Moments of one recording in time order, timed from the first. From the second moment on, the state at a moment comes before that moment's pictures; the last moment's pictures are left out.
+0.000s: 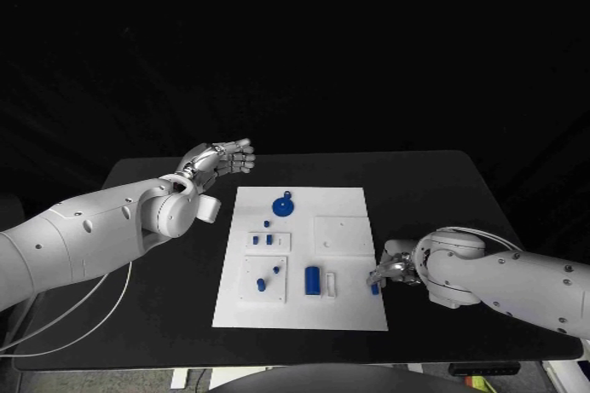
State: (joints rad) left arm 1.15 -0.73 -0.08 1.18 -0.09 -0.15 0.39; left_hand 0.84 -0.05 0.43 -0.21 0.06 0.69 0.19 0.31 0.43 0.90 0.22 0.07 0.07 0.62 0.23 0.48 0.24 0.05 0.45 0.12 0.41 1.23; right arm 1.04 -0.84 -0.15 1.50 -1.25 0.04 -0.56; right_hand 0.70 -0.06 0.57 -0.23 0.05 1.02 0.09 0.27 0.61 1.15 -0.02 1.06 1.22 1.31 -0.12 1.21 1.00 0.19 1.21 -0.08 1.12 1.31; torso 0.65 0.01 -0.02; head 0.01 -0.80
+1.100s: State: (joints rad) left arm 1.15 -0.73 -0.08 1.18 -0.09 -0.15 0.39; left_hand 0.84 -0.05 0.43 -0.21 0.06 0.69 0.19 0.31 0.43 0.90 0.22 0.07 0.07 0.62 0.23 0.48 0.24 0.05 0.45 0.12 0.41 1.23; right arm 1.05 -0.90 -0.14 1.52 -1.14 -0.01 -0.54; right_hand 0.78 -0.05 0.76 -0.22 0.05 1.06 0.09 0.26 0.61 1.17 -0.03 1.06 1.22 1.32 -0.12 1.21 1.00 0.21 1.22 -0.06 1.12 1.31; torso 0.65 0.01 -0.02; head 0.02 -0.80
